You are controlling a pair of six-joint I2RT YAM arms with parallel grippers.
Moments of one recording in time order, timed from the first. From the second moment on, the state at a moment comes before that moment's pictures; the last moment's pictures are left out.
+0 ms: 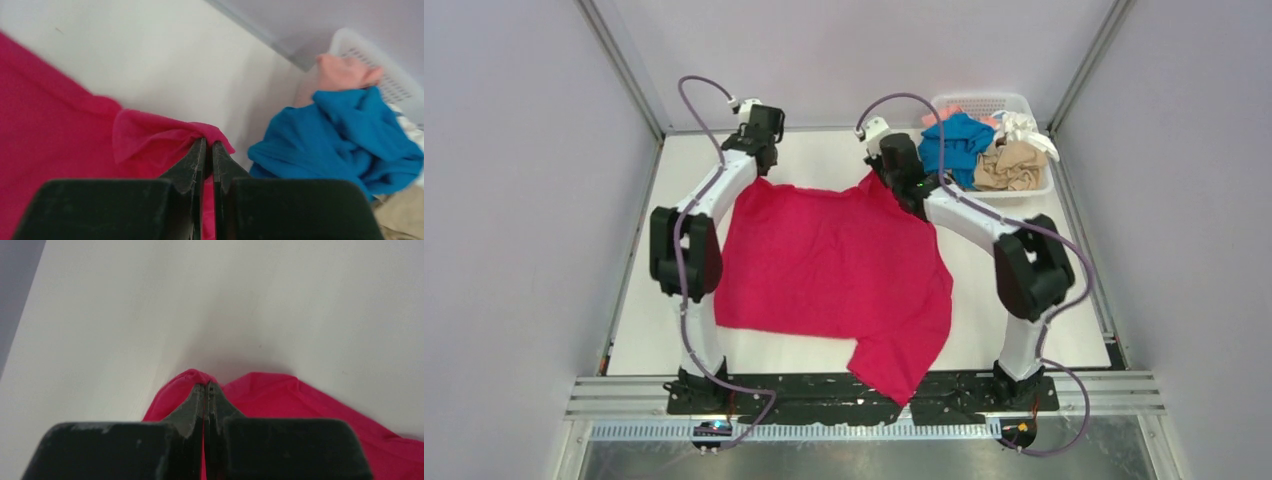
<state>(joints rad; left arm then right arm) -0.27 1.90 1.64 -0.48 -0.56 -0.34 0.57 1.74 1.36 0.04 0.33 -0.33</state>
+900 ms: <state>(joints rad) -0.06 2.01 1.64 -0.60 -0.42 -0.56 0.53 1.97 1.45 0.02 0.42 -0.28</state>
